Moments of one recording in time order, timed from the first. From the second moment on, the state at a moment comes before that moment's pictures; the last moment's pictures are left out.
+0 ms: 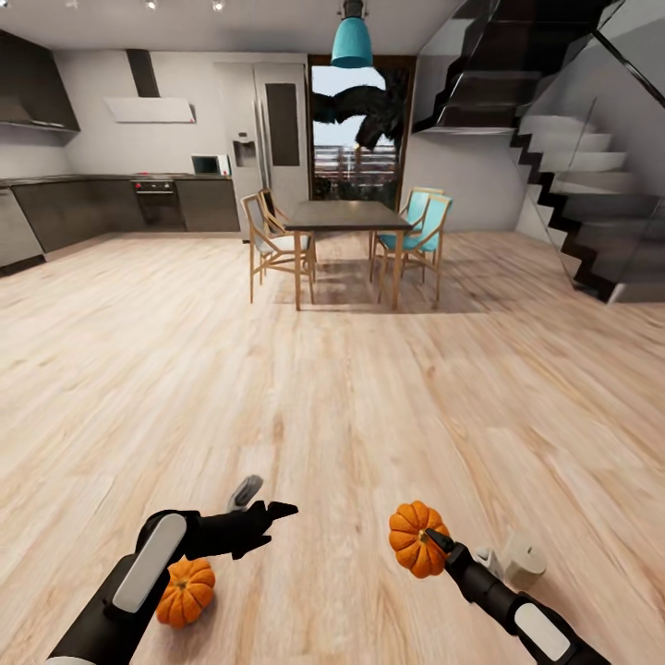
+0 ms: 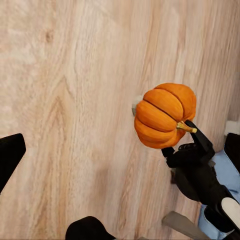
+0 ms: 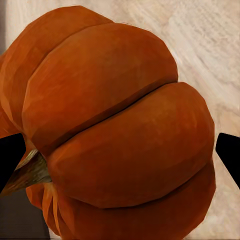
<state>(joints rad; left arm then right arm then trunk) -0.40 0.09 -0.10 -1.15 1.11 0.98 0.06 -0.48 -0.19 0.19 -0.34 -1.17 0.28 0.58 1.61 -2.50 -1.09</state>
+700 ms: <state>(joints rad) -0.40 0.09 -0.10 -1.15 1.11 0.98 0.06 -0.48 -0.19 0.19 -0.34 -1.17 0.28 0.57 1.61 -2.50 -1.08</state>
